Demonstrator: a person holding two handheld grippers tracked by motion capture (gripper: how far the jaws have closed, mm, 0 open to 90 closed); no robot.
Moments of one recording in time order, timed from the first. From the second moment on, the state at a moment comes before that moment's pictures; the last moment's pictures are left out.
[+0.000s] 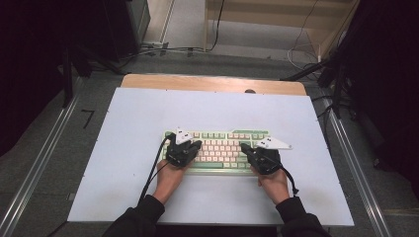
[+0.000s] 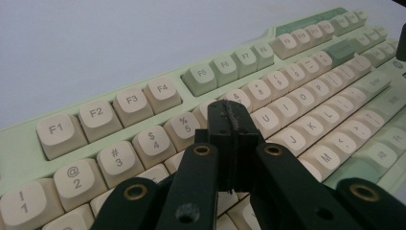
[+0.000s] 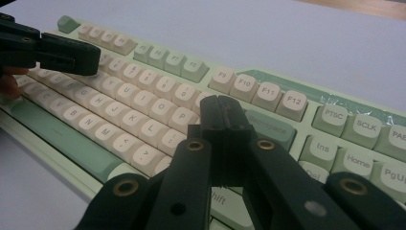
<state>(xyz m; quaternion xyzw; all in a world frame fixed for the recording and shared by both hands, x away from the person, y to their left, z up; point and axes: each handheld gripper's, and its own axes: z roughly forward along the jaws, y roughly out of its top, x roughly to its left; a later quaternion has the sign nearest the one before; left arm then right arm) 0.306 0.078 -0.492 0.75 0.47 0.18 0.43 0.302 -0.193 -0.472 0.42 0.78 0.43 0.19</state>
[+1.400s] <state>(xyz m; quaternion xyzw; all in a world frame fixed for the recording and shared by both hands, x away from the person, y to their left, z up) 0.298 0.093 -0.478 0.74 0.48 0.19 0.44 0.301 -0.192 -0.472 0.42 0.78 0.43 0.19</state>
